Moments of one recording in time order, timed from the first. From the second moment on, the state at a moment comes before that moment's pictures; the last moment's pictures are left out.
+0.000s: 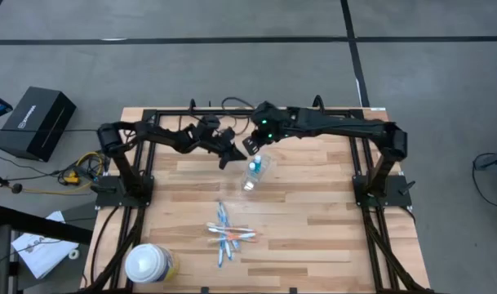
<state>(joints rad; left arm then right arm) 0.50 1.75 0.73 0.57 0.69 -0.26 -0.24 1.77 1.59 -0.66 0.06 0.54</state>
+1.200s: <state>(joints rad) 0.55 0.76 0.73 0.41 0.89 -0.90 0.15 1.64 1.59 -0.37 0.12 0.64</state>
